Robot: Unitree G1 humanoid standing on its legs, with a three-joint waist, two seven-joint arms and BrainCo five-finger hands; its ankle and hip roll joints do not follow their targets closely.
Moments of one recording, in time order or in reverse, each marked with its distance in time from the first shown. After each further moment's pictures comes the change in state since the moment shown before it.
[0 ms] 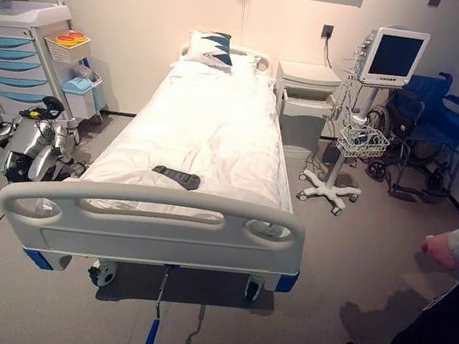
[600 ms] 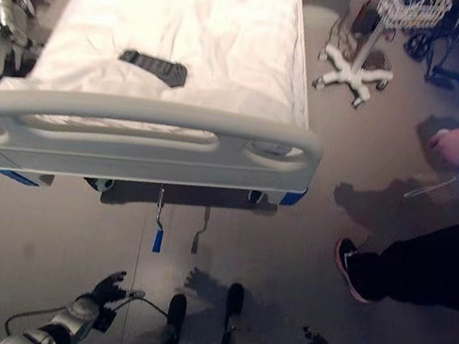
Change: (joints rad) left arm -0.429 0.093 -0.049 -0.085 -0.140 -0.003 0.118; right arm -0.338 -0.062 0.135 -0.110 0.000 -0.006 -0.083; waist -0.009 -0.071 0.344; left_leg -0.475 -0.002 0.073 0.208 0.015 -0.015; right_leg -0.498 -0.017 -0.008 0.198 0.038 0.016
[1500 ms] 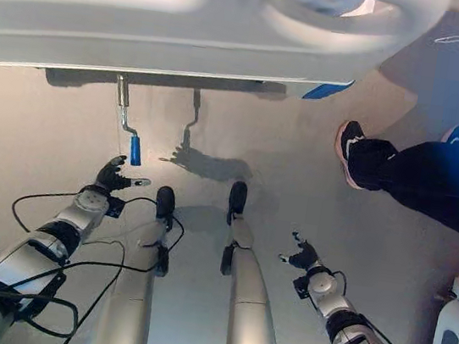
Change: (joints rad) left arm -0.355 0.132 -0.100 -0.014 -0.110 0.001 0.080; right arm -0.231 -0.016 0.101 -0.084 0.069 -0.051 -0.097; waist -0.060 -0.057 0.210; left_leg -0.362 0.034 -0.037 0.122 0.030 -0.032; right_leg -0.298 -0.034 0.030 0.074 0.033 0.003
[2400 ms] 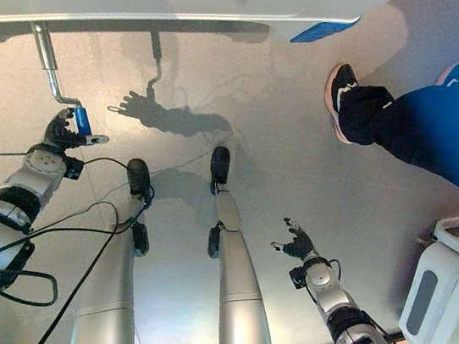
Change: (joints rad) left arm -0.204 0.213 -0.003 0.014 0.014 0.007 0.016; right arm 0.011 -0.052 0.032 -0.145 0.032 -0.028 0.034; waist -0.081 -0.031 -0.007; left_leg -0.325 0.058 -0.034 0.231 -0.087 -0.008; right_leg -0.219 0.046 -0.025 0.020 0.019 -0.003
